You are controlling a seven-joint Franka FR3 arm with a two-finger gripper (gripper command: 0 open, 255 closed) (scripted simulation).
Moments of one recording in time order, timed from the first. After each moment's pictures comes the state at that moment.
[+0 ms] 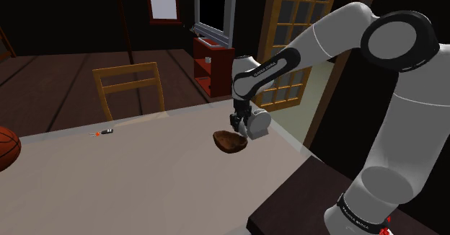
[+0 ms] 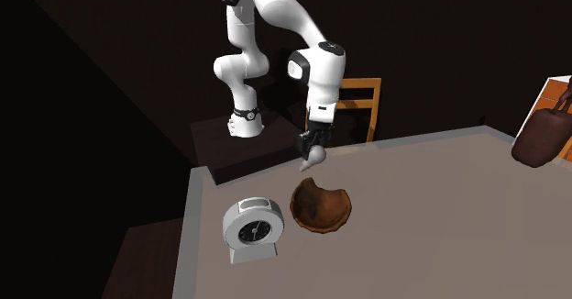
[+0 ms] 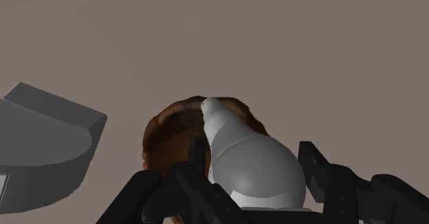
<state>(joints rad) -0.07 0.18 0.14 -2.16 -0.05 2.24 -0.03</state>
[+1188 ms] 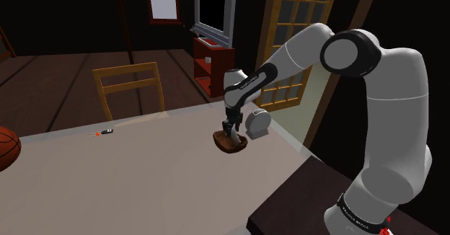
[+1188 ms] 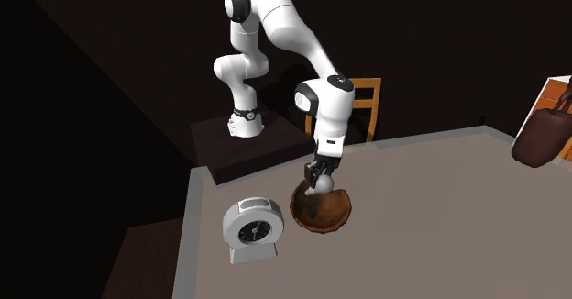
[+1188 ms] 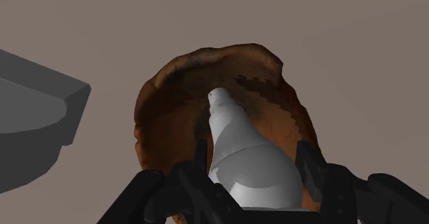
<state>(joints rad) -0.07 0.45 0.11 -1.98 -0.09 2.32 -0.02</state>
